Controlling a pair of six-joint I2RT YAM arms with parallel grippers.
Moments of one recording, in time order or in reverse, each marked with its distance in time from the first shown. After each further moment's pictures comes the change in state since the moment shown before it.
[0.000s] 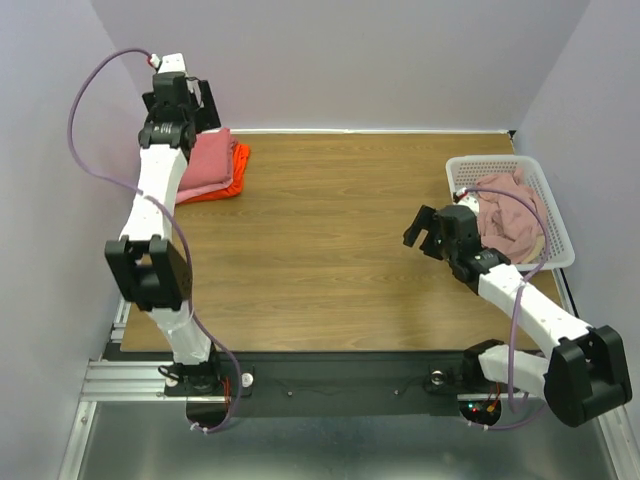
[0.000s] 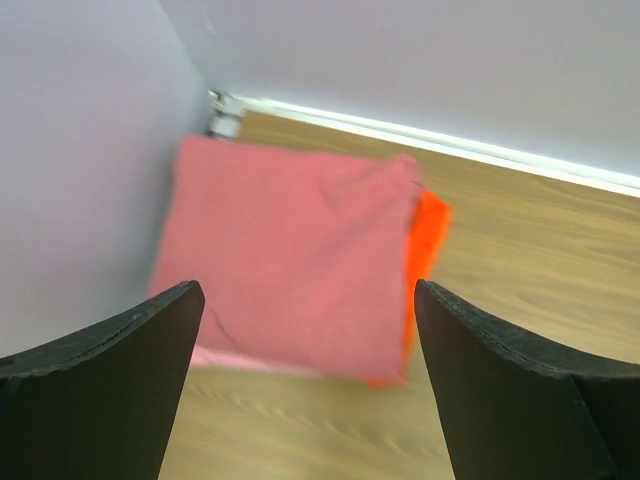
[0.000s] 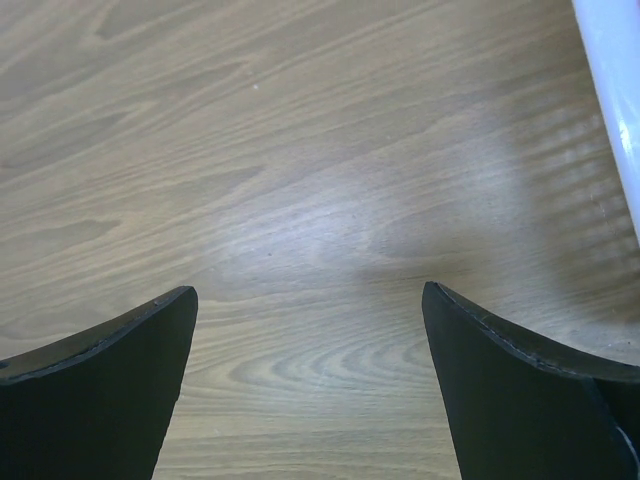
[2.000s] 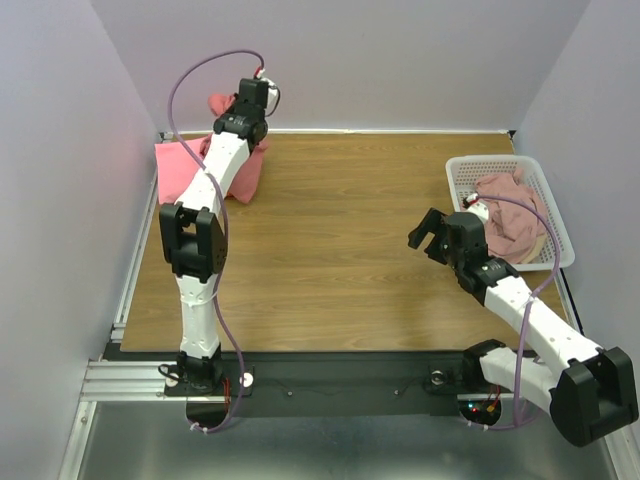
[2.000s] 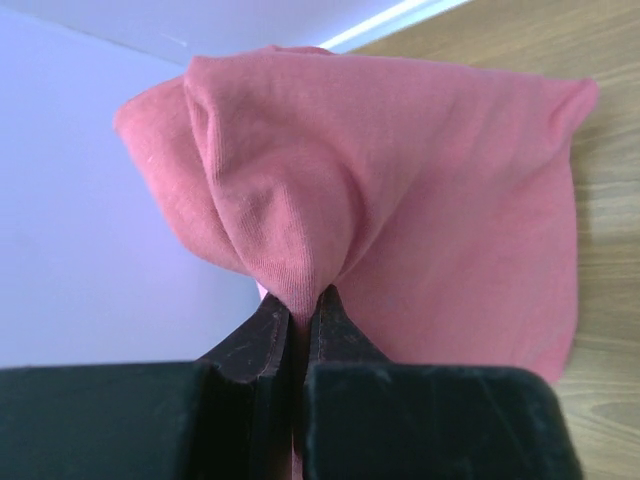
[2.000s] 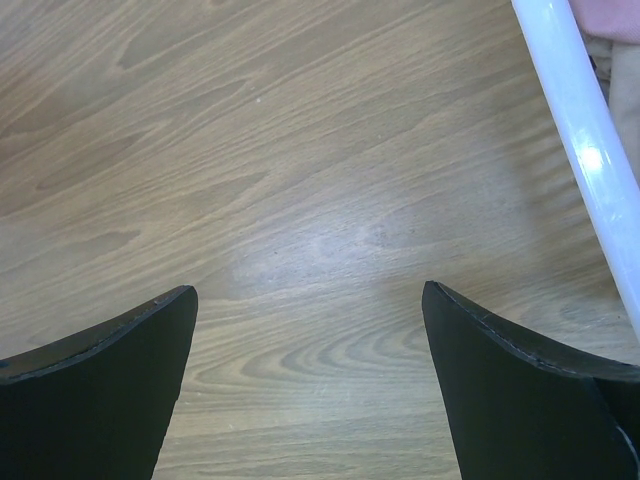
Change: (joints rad) left arm -0.288 0.207 0.129 -0.111 -0.386 0.509; right arm 0.000 -0.125 -0.051 -0.008 0.027 0.058
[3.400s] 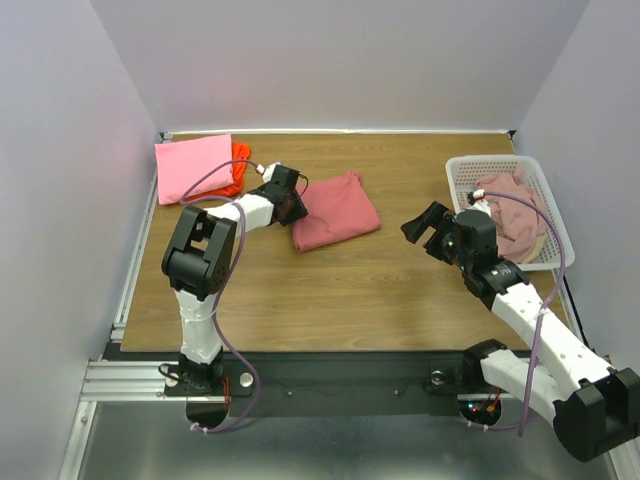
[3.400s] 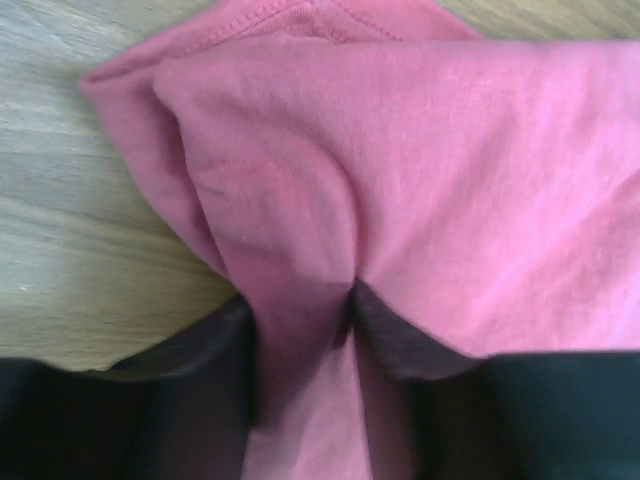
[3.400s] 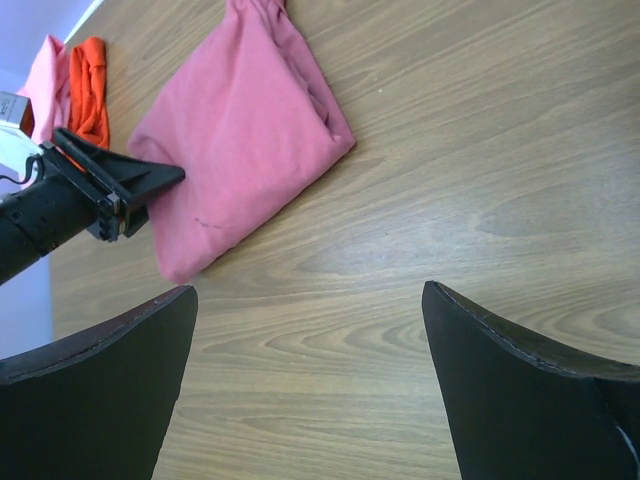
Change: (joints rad) left arm -0.151 -0.156 -0.838 0.439 0.502 -1.212; right arm 0.000 -0.092 0.037 -0.003 -0.164 0.104
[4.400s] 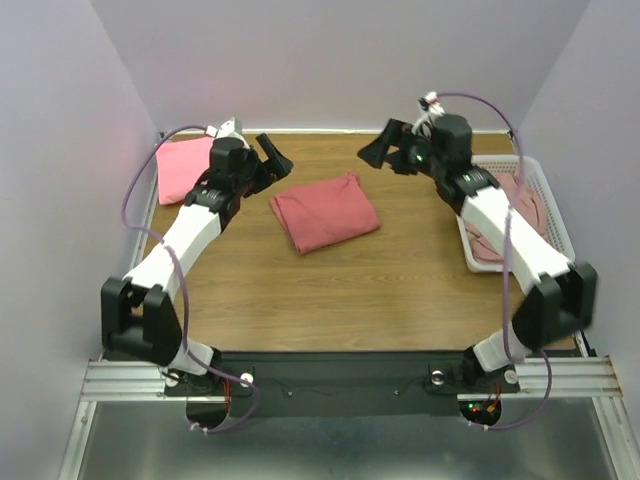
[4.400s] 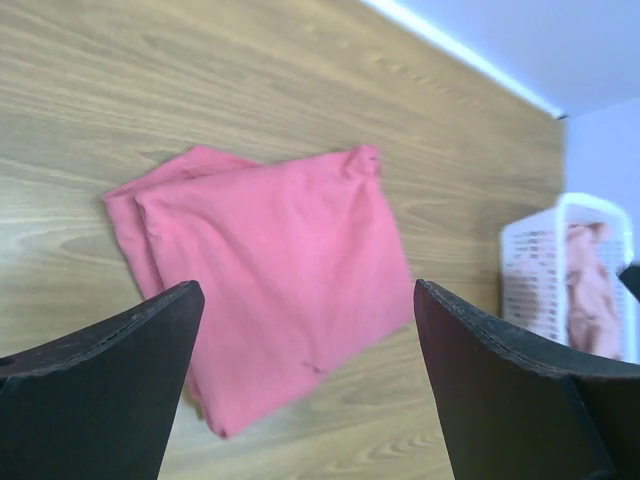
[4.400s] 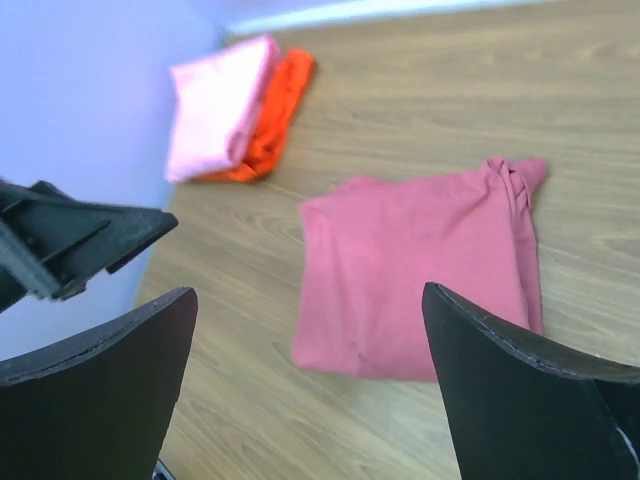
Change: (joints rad) left arm 0.139 -0.440 -0.026 -0.023 0.166 0.087; right arm 0.002 0.735 0.835 0.024 -0.414 -0.241
